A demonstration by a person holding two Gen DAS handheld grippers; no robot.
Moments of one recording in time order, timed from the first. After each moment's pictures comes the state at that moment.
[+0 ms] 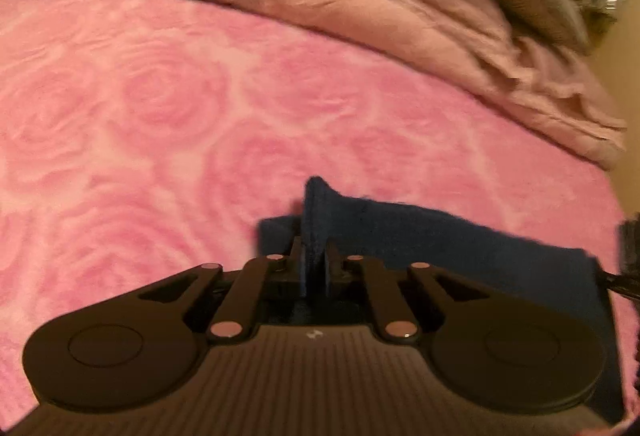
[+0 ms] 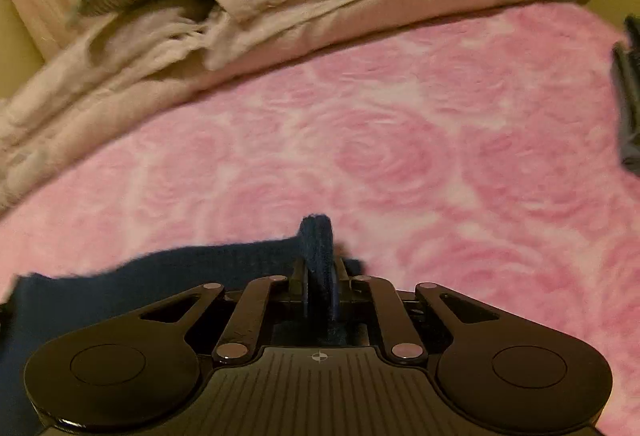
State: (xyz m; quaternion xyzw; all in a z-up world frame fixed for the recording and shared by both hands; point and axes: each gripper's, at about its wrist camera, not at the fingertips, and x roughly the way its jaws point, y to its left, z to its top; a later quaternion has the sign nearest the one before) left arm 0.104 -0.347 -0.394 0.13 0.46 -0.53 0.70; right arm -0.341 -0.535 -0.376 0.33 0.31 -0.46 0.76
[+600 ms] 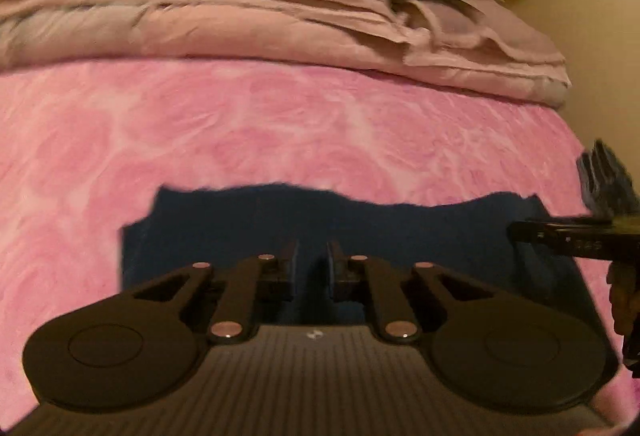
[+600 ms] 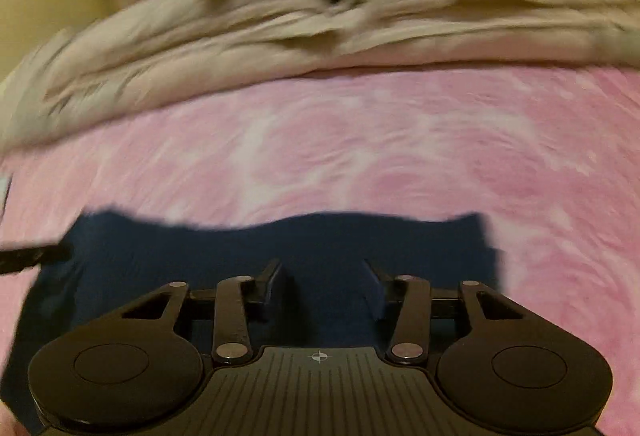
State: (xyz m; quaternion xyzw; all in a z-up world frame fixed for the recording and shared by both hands) left arm -0.003 -0.361 -0.351 0.18 0.38 -0.61 0.67; right arm -0.262 -0.468 -0.353 0.26 0.35 -0.38 0.82
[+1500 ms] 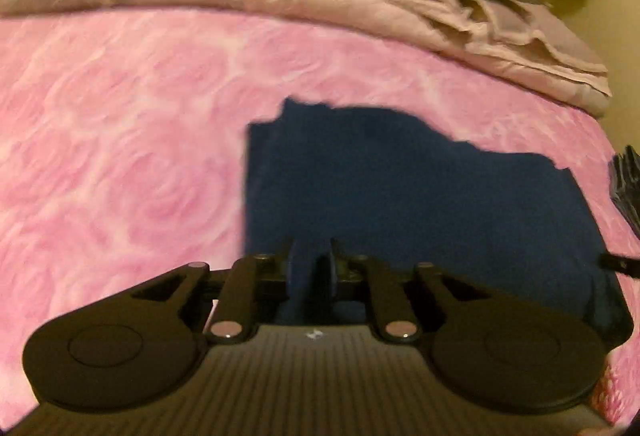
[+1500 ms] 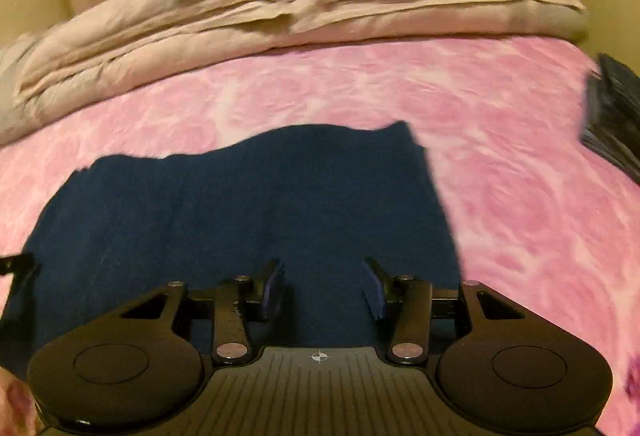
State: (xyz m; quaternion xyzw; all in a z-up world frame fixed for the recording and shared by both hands) left arm 0.040 -0.241 -0.352 0.16 0.44 -0.53 0.71; right arm -0.312 -0.371 -0.322 0.28 0.35 -0.47 0.76
